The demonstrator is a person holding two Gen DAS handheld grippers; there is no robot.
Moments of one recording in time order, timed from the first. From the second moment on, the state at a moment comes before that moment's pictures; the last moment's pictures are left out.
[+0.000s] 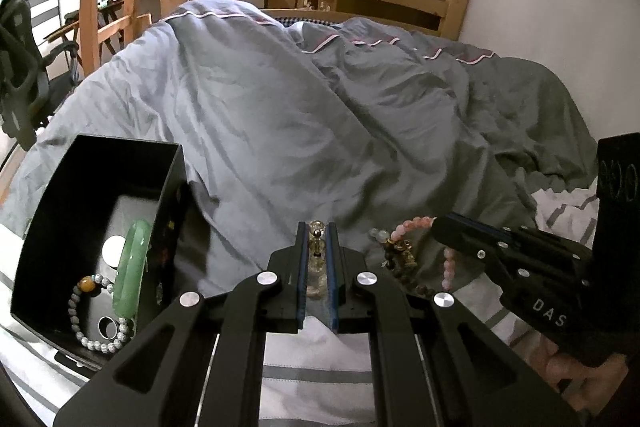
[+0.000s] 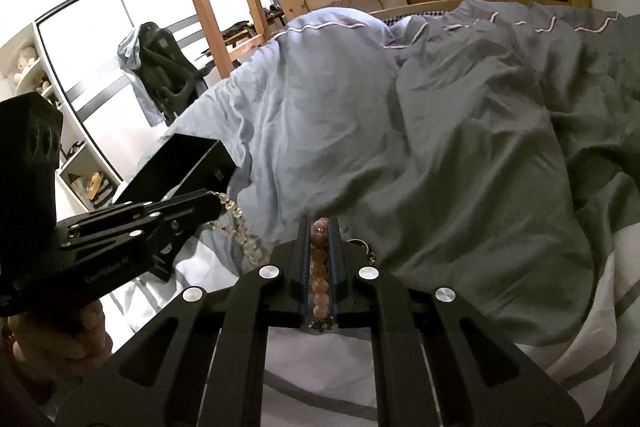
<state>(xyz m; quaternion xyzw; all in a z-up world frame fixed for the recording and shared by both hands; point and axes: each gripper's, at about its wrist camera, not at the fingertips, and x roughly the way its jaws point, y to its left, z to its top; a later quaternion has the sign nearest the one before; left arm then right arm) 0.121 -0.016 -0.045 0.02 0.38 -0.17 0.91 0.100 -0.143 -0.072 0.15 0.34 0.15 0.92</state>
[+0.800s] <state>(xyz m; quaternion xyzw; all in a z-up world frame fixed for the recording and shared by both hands) 0.074 0.021 0.006 0.02 0.35 -0.16 0.92 0.056 -0.118 -0.013 0.12 0.30 0.16 0.93</state>
